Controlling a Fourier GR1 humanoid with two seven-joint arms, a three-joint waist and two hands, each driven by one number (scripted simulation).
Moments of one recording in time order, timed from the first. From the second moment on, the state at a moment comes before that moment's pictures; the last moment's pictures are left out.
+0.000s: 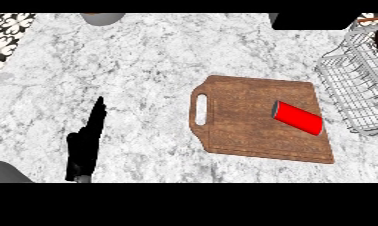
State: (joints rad) left arm 0.08 0.14 -0.14 -1.43 -0.01 0.26 0.01; right arm -0.66 -0.29 -0.88 -1.60 0.99 -0.29 0.73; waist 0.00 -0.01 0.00
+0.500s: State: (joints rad) left arm 0.11 0.15 -0.11 -1.43 0.00 0.25 -0.01; right arm -0.45 -0.29 -1.03 -2.09 1.00 -0.18 0.92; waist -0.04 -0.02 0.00
